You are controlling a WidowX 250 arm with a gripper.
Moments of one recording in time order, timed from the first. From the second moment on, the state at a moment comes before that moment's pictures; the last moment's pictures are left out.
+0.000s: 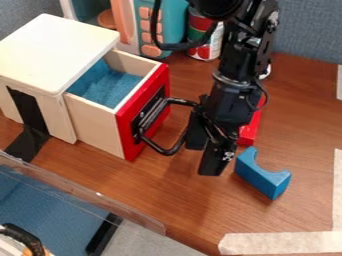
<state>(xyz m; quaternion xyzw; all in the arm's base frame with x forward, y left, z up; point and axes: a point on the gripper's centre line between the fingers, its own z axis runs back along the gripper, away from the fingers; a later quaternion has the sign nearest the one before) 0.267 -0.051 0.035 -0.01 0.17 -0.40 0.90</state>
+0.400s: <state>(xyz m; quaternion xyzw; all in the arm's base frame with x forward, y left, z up) 0.266 -0.046 0.036 0.00 0.18 -0.38 0.91</state>
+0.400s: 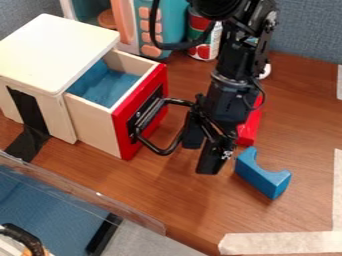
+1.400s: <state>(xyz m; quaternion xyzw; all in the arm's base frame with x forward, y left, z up) 0.247 -0.011 0.028 0.00 0.22 -0.28 0.94</state>
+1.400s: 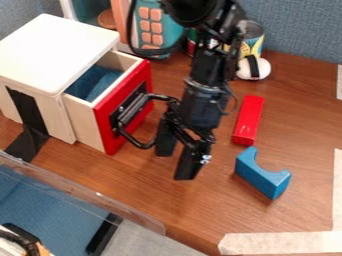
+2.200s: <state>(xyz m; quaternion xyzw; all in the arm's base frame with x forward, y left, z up) 0.224 0.036 0.027 -0.03 0.22 -0.12 0.97</state>
